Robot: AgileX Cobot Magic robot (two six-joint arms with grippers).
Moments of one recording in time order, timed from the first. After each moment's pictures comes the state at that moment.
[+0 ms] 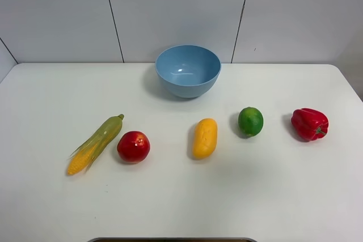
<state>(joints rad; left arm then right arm) -0.01 0.00 -0.44 0.10 1.09 -0.13 0.01 0.66 -0.99 -0.10 1.15 0.24</state>
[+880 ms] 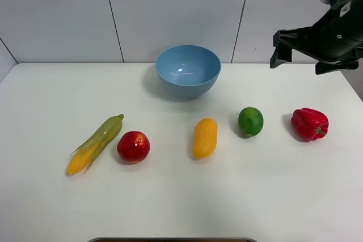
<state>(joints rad) -0.01 0.00 -0.44 0.10 1.09 -0.13 0.21 1.43 -1.18 0.01 0.89 0.34</state>
